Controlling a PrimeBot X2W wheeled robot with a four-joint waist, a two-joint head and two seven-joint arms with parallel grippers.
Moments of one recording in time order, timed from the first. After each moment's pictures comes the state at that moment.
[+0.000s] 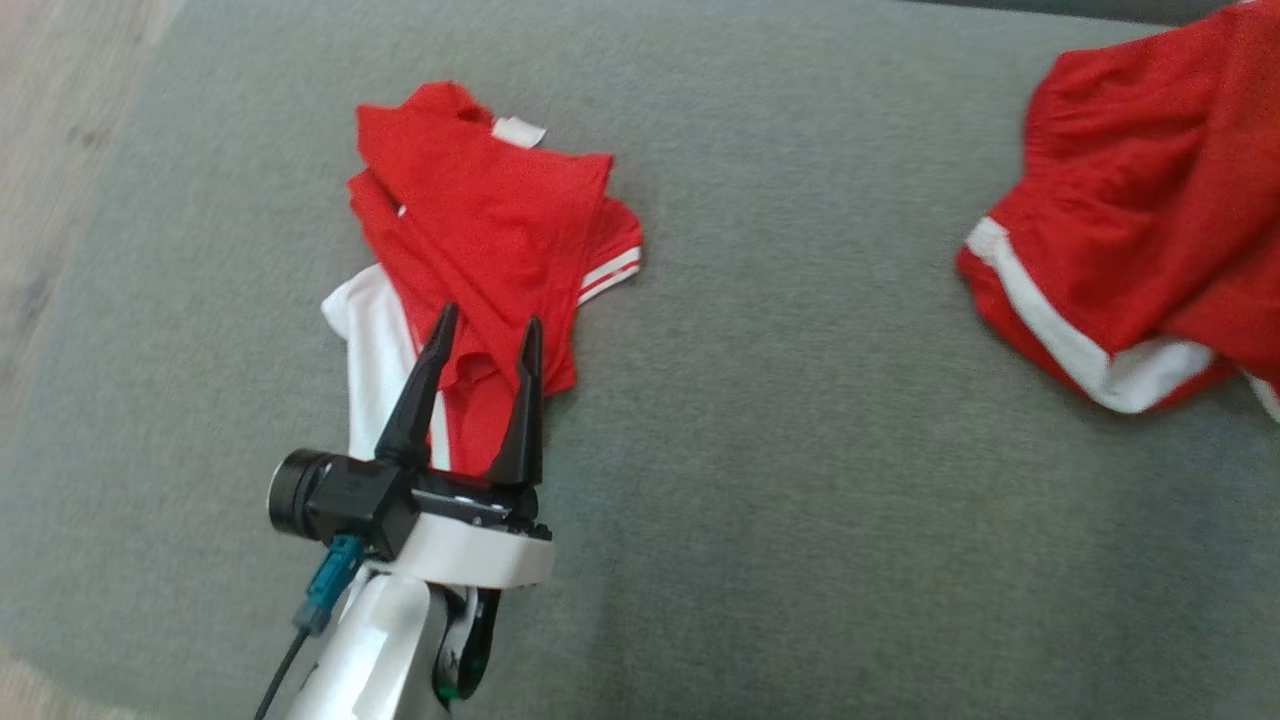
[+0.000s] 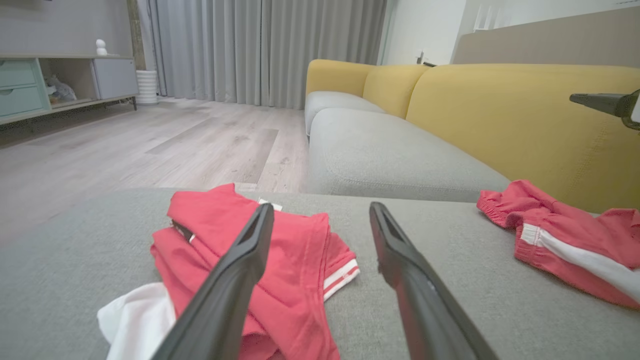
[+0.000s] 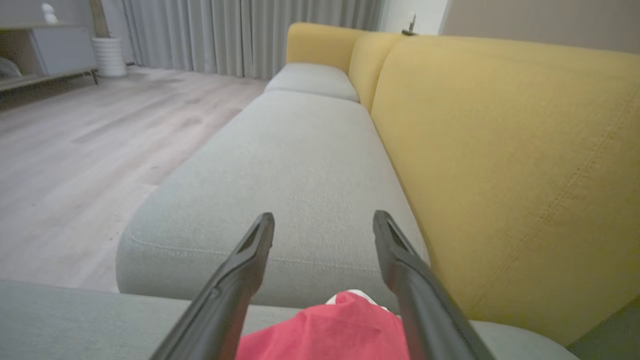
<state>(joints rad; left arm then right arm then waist) -0.23 0.05 -0.36 0.19 -0.25 0.01 -0.26 -1.13 -0.31 -0.33 1.10 -0.30 0.13 -0.09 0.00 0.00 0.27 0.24</state>
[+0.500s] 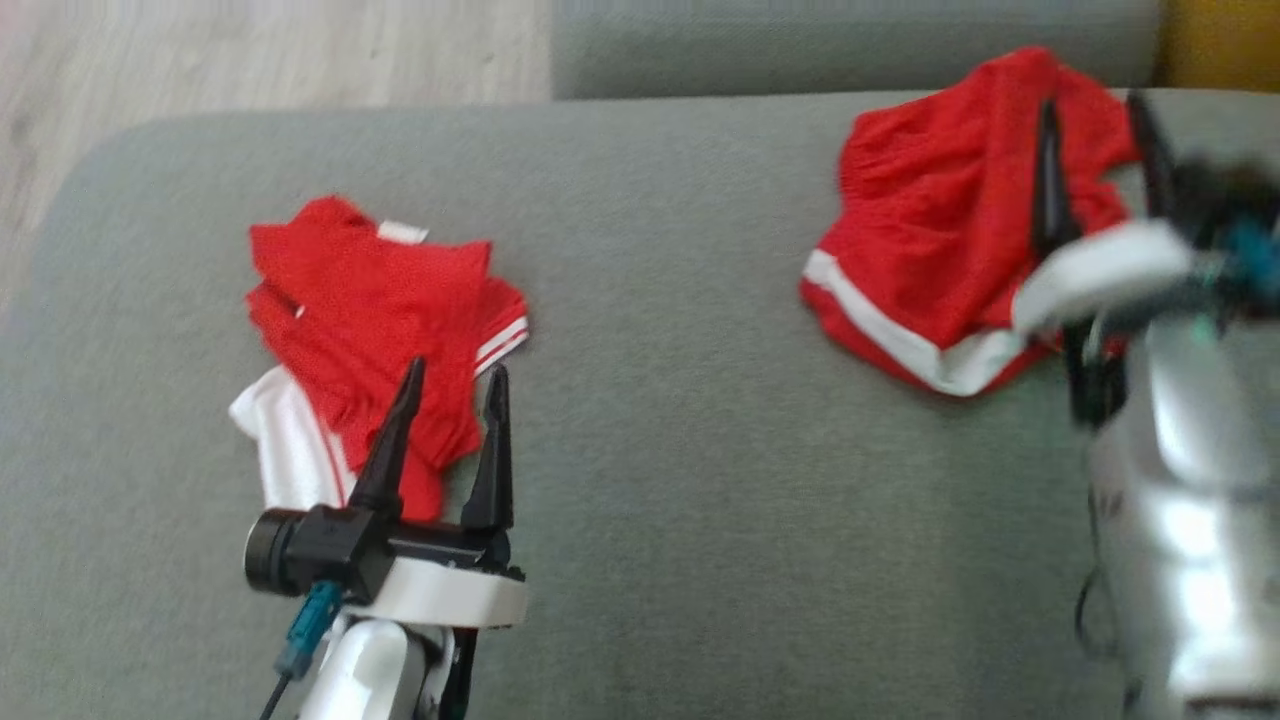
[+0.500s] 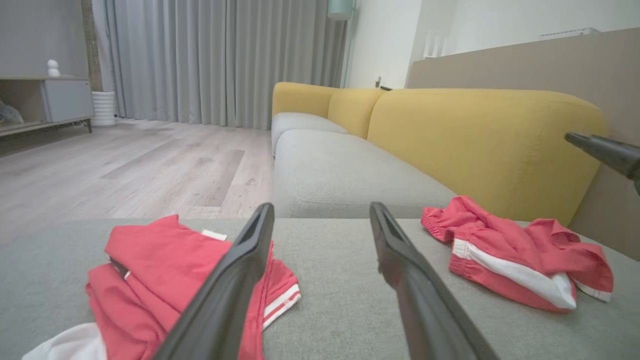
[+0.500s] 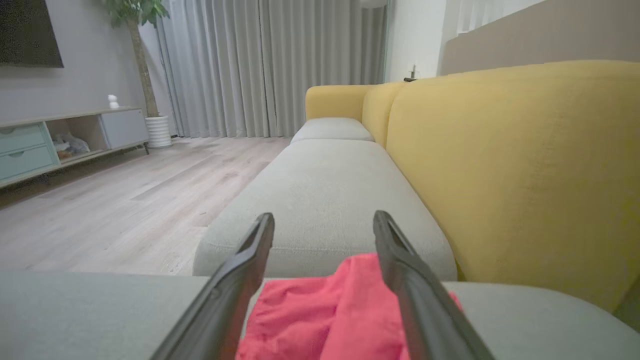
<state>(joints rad) -0.15 0.05 -0.30 0.19 -0.23 0.01 -0.26 -0.73 -0.08 -0.14 0.80 -0.07 0.13 -0.25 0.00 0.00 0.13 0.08</state>
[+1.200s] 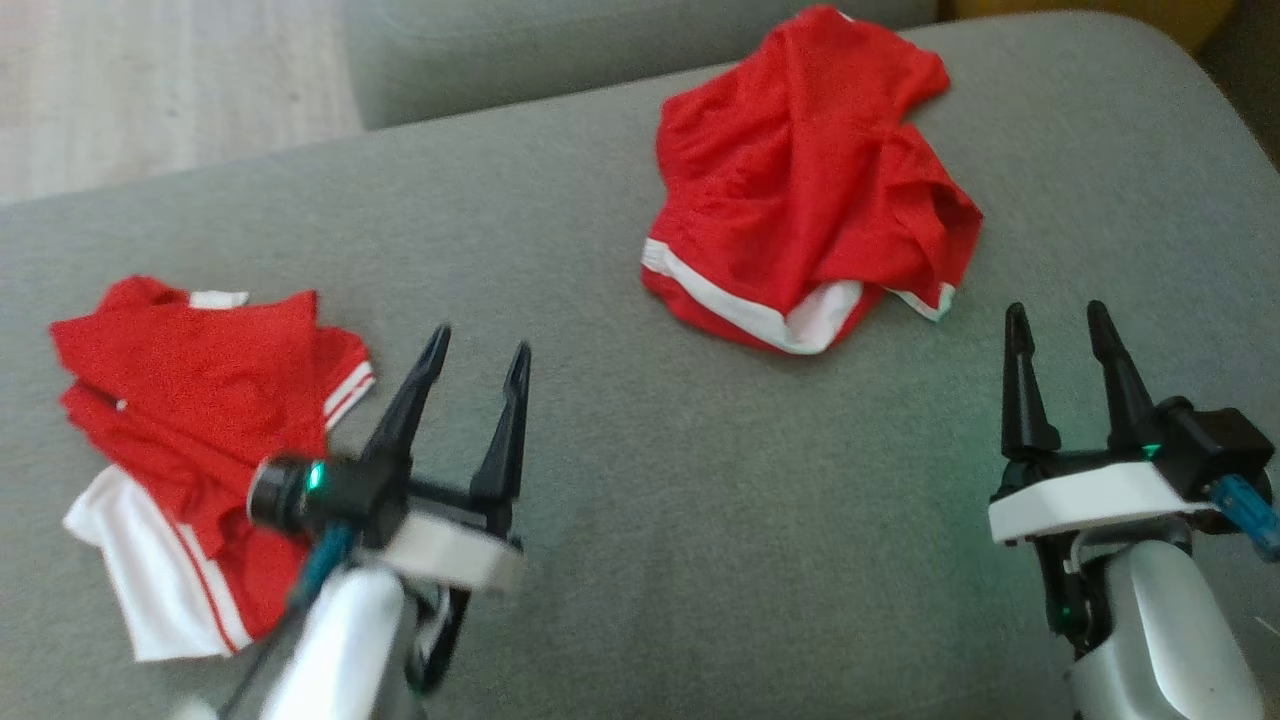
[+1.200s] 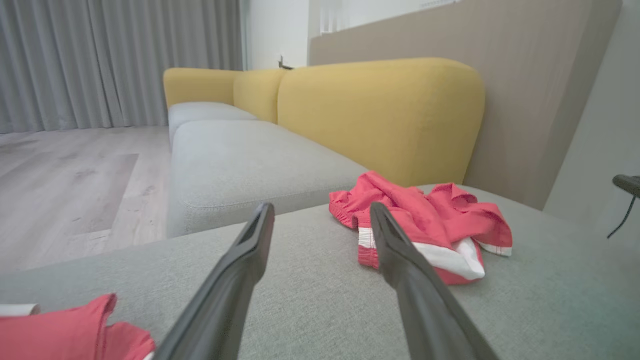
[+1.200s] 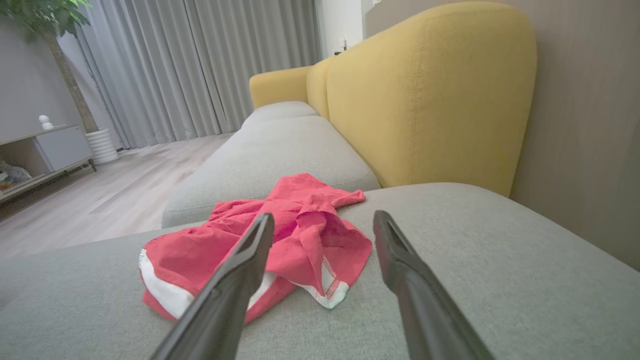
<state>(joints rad) -0.21 0.07 -0.30 0.27 -0.18 -0.08 -0.25 -0.19 -0.05 -0.03 0.32 0.15 0.13 -0.24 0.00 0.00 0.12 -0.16</state>
